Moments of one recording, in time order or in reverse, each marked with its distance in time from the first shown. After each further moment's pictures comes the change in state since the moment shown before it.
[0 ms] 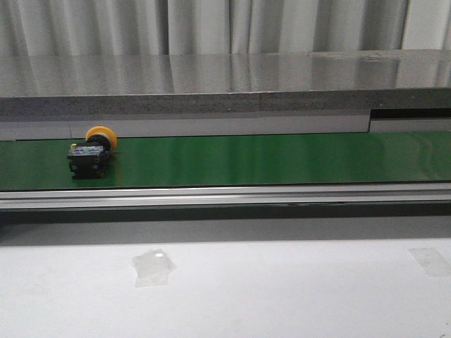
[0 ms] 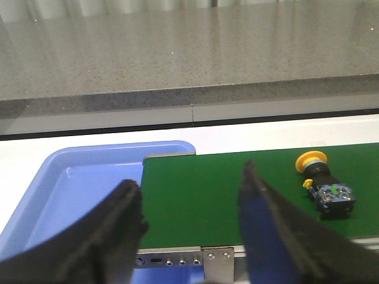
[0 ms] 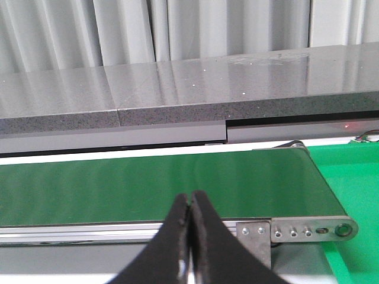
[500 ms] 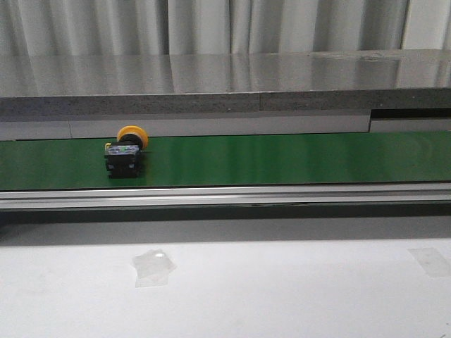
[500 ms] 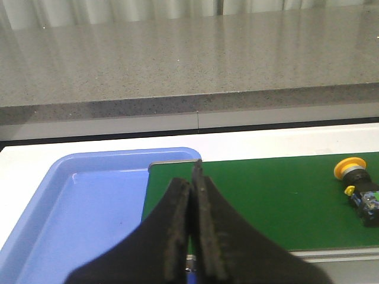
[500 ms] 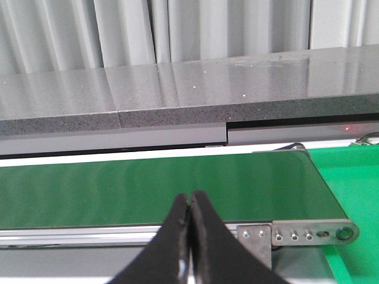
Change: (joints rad) left arm 0.000 0.000 0.000 0.000 -0.023 0.000; right arm 0.000 0.000 0.000 0.000 -0.012 0.000
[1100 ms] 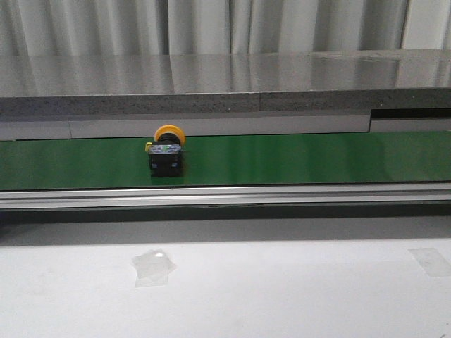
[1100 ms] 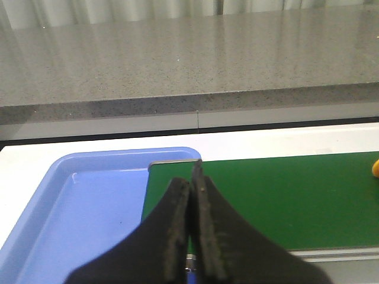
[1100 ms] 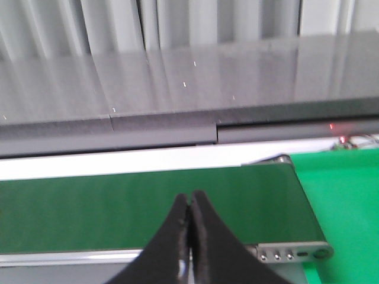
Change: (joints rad) left arm 0.000 0.000 0.000 0.000 0.000 0.000; right arm 0.000 0.269 -0.392 0.000 0.286 0.000
